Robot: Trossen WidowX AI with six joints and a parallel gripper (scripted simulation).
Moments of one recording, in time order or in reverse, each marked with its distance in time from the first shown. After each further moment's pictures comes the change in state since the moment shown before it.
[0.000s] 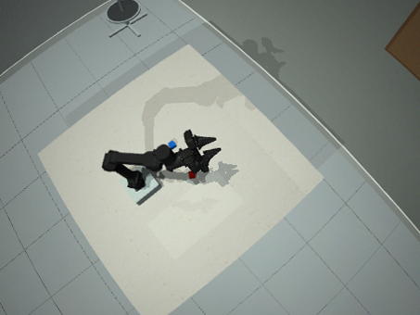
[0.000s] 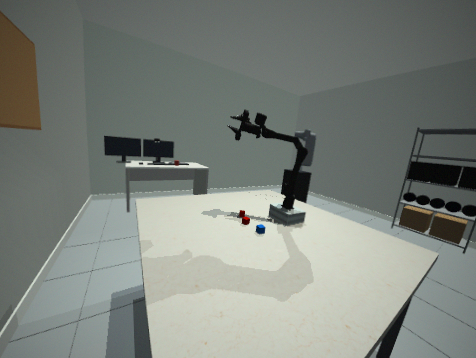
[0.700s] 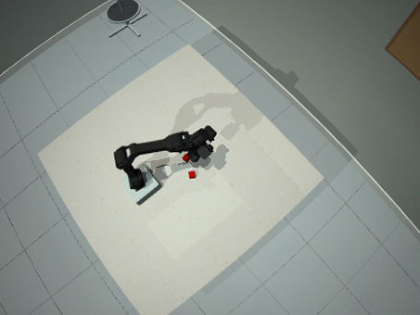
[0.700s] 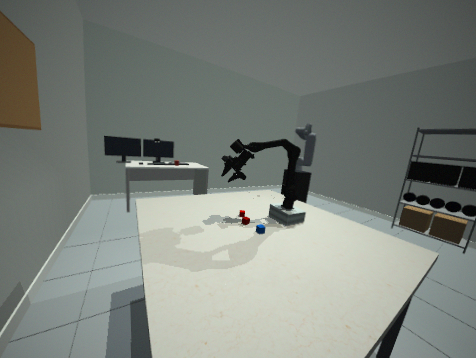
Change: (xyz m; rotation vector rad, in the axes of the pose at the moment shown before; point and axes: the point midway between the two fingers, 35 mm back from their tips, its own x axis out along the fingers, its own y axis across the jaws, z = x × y) arm -0.033 -0.214 -0.252 0.164 0.553 -0.931
